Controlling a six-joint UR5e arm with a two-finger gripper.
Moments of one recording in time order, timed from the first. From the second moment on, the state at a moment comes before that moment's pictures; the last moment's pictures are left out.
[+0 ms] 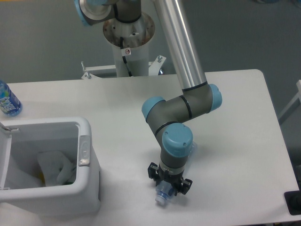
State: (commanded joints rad) arm 2.40 -2.27 -1.49 -0.80 1.46 0.88
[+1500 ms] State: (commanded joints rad) arm 2.46 -2.08 -1.25 -0.67 1.28 0.49
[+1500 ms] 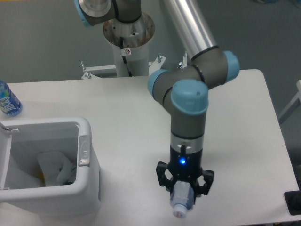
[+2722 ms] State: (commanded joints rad) arm 2.18 -1.93 -1.20 -0.63 1.28 0.16
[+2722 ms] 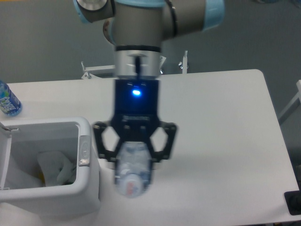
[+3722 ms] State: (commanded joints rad) arm 2.04 -1.94 -1.29 -0.64 1.29 0.15
